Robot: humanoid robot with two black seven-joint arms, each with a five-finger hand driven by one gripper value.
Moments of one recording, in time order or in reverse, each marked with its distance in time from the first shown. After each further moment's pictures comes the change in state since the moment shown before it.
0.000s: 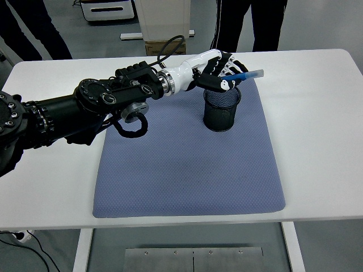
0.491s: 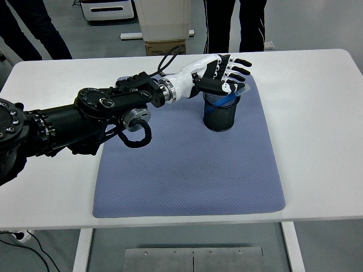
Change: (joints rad) left arm 0.043 0.000 -0.032 -0.016 -0.088 -0.026 -0.015; right arm 0.000 0.000 0.000 0.000 0.000 0.000 0.000
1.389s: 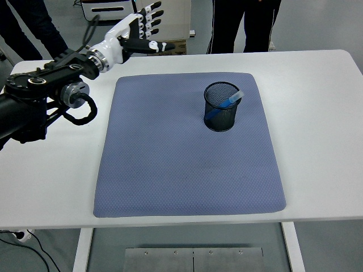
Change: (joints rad) left arm 0.090 0.282 -0.170 0.062 0.012 0.045 0.000; right arm 0.001 0.000 0.000 0.000 0.000 0.000 0.000
